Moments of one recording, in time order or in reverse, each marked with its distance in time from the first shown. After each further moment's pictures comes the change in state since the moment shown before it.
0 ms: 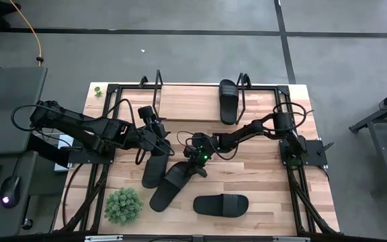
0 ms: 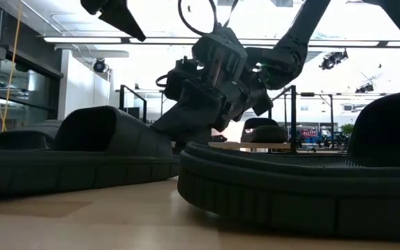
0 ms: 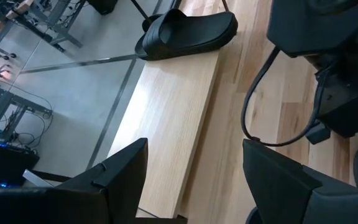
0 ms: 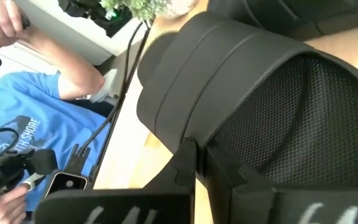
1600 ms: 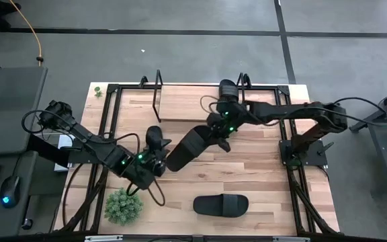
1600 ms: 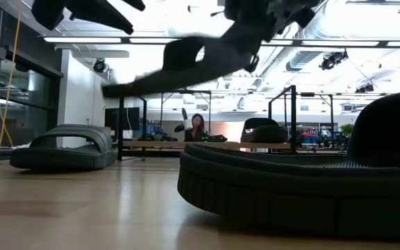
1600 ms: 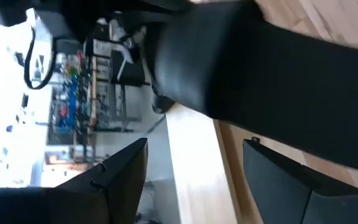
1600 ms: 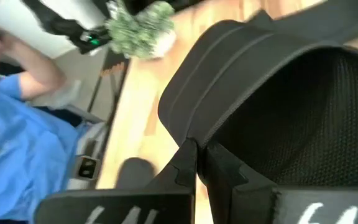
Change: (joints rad) left arm -0.325 0.153 -0.016 0.073 -0.294 0.473; right arm -0.164 -0.646 -0.001 -0.776 0.125 -0.264
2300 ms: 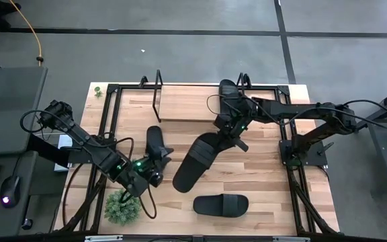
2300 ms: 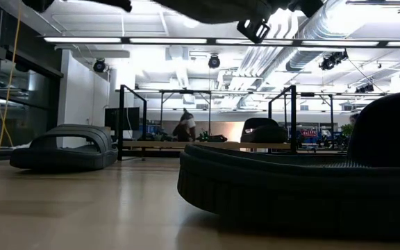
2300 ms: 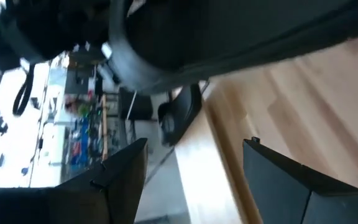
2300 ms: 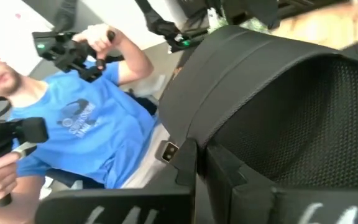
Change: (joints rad) left arm -0.082 0.000 0.000 0.156 0.023 0.196; right arm -0.001 -0.098 0.000 0.016 -0.323 0.000
